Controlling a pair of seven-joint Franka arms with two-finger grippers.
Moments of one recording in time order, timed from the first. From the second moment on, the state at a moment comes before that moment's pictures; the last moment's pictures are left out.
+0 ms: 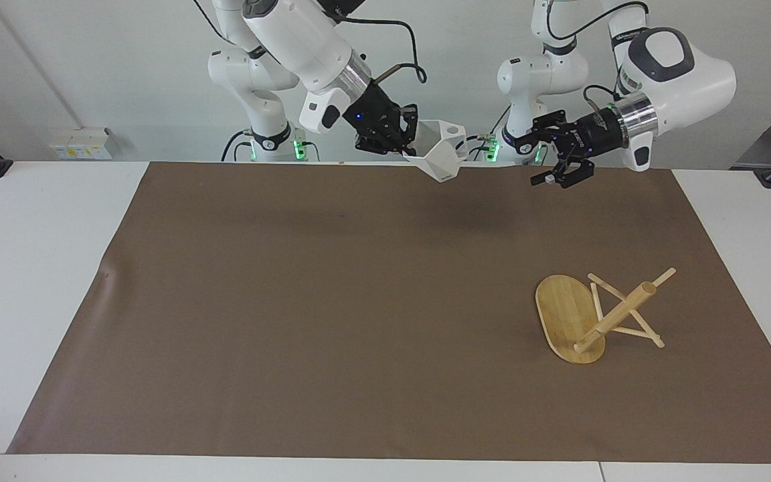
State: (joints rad) left arm 0.01 -0.30 -0.05 -2.22 -1.20 1.80 -1.39; right arm -0.02 0.02 0.52 -1.67 0.59 1.92 0.38
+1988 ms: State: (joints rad) left arm -0.11 -0.31 -0.03 -2.28 -1.27 1.86 -1.39; right arm -0.02 0.06 0.63 -1.71 0.64 2.16 0.51
